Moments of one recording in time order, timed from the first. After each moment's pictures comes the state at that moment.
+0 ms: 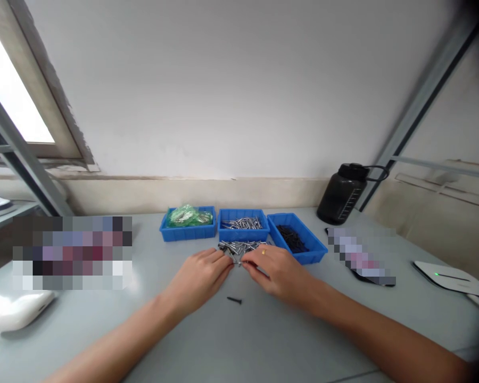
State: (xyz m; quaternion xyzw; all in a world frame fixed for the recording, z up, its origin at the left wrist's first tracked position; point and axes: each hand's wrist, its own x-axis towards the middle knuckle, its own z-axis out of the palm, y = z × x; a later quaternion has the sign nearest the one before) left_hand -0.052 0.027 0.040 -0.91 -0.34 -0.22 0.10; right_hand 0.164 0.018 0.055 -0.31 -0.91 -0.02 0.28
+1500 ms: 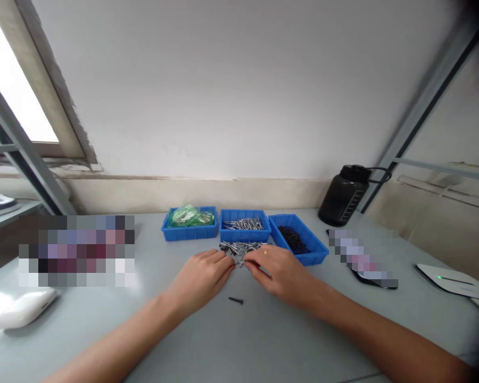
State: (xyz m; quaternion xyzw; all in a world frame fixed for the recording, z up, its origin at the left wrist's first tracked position) left_hand -0.052 0.027 0.038 -0.91 -0.35 -0.20 0.09; right_hand 0.163 0.018 0.058 -0.33 -0.90 -0.01 0.27
